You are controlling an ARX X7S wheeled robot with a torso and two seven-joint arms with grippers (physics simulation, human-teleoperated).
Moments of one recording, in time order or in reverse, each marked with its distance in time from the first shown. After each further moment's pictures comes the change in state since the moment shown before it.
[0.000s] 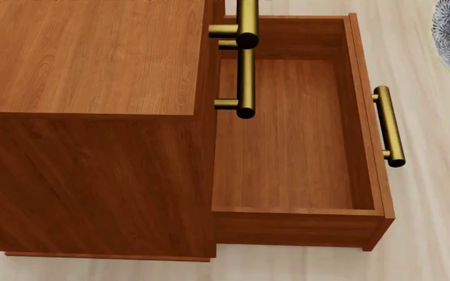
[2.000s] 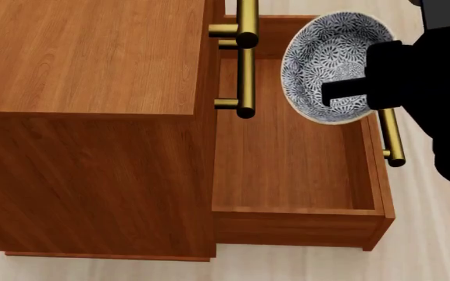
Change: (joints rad) left arm 0.013 -0.041 0.002 -0.003 -0.025 0.026 -0.030; right arm 0.135 -0.230 -0.418 0.140 -0.275 -0.016 -0.341
